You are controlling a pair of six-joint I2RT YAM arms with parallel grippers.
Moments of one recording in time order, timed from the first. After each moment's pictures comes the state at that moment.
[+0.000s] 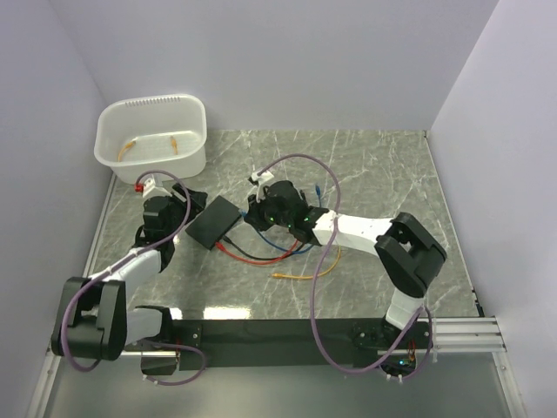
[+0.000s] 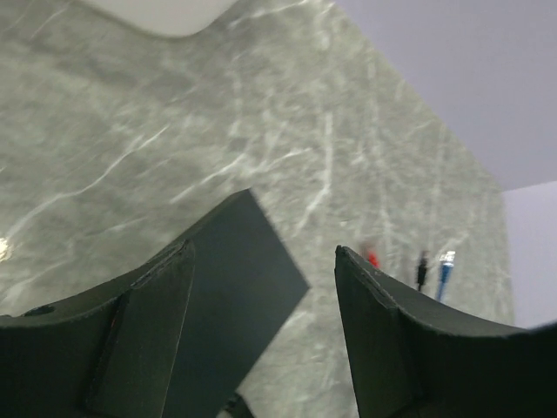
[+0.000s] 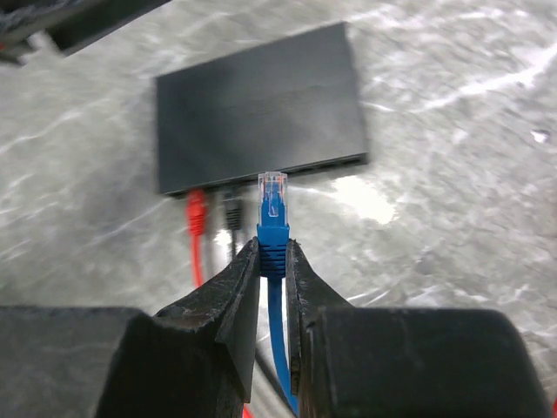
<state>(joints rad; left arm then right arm) -0.09 1.20 0.41 0.51 0.04 -0.78 0.85 1.75 1.06 0.21 -0.10 0.26</state>
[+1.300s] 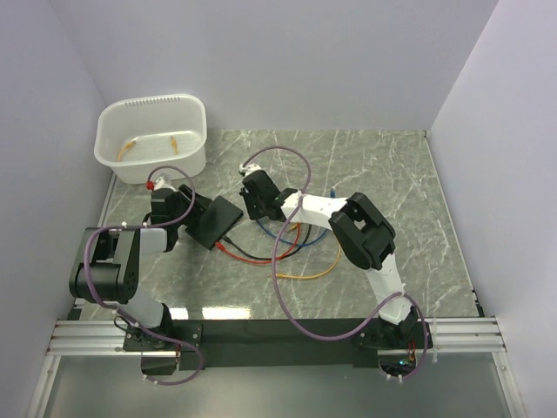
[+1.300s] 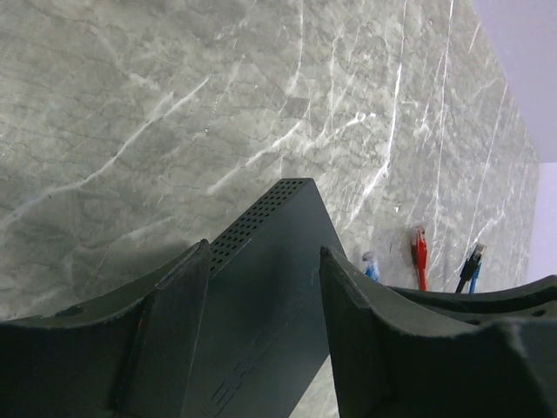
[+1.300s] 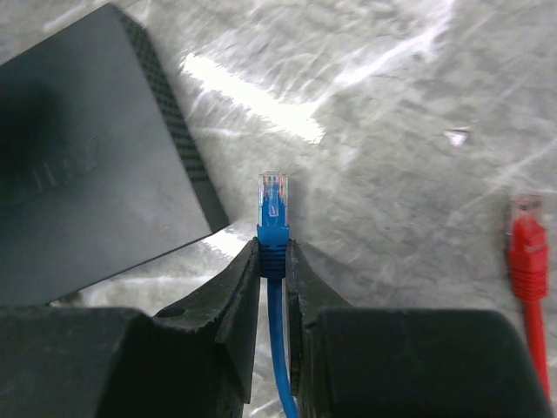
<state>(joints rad) -0.04 1.57 0.53 0.54 0.19 -0.81 0.81 2.16 1.51 -0.13 0.13 0.30</state>
